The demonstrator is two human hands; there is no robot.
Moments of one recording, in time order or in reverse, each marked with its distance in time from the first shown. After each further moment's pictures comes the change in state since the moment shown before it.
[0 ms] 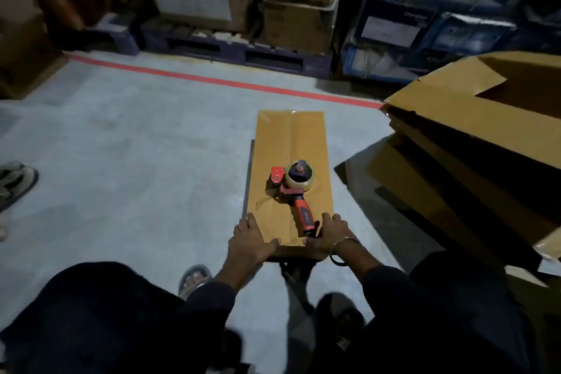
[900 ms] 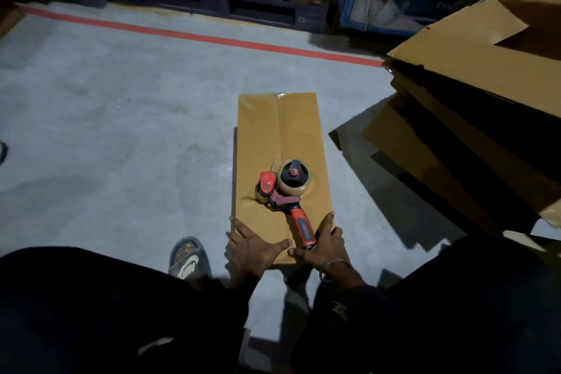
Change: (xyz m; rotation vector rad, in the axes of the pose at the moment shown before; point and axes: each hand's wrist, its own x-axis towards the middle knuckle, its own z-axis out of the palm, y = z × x) left_hand -0.014 -0.006 0.105 -0.177 -0.007 -0.434; right_hand -0.030 0.043 0.103 0.336 -0.041 0.185
